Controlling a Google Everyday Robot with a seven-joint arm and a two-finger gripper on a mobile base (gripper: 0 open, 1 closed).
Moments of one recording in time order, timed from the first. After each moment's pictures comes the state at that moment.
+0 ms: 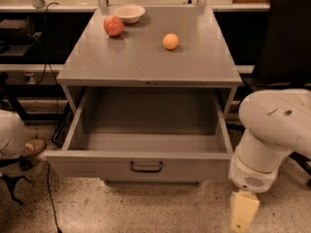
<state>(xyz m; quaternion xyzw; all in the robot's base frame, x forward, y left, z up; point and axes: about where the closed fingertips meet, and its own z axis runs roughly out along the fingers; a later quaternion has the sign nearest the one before) 0.329 -0.197 0.712 0.58 -0.81 -0.08 0.05</state>
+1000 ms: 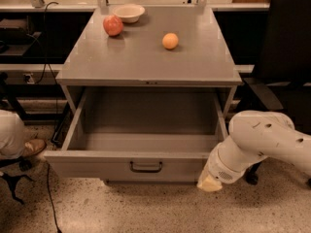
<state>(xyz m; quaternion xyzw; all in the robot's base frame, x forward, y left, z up) 0.406 -0.149 0.638 0.57 -0.81 -0.11 -0.09</state>
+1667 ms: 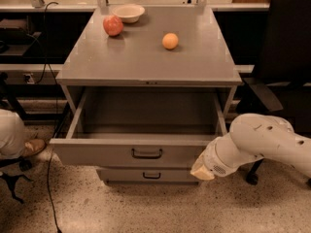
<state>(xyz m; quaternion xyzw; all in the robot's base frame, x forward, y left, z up) 0.449 -0.135 0.637 0.54 -0.81 -0.10 -0.18</state>
